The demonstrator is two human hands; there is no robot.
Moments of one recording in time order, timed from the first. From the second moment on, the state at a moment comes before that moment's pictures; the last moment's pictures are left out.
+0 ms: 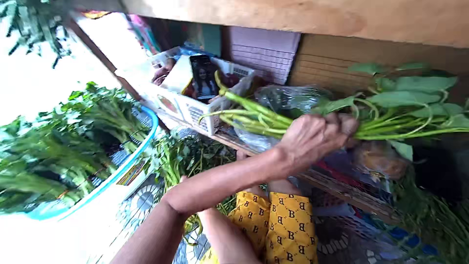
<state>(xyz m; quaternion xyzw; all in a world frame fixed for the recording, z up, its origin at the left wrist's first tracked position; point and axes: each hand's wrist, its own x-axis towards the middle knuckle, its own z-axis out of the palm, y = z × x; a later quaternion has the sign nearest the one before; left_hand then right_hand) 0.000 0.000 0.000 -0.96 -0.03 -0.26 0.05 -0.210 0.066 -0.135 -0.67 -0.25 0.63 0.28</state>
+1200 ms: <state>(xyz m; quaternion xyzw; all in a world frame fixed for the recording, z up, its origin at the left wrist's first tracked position) -0.365 0.096 -0.368 -0.64 -0.72 -0.14 -0.25 -0.171 0.117 -0.277 -0.64 -0.19 0.62 0.40</state>
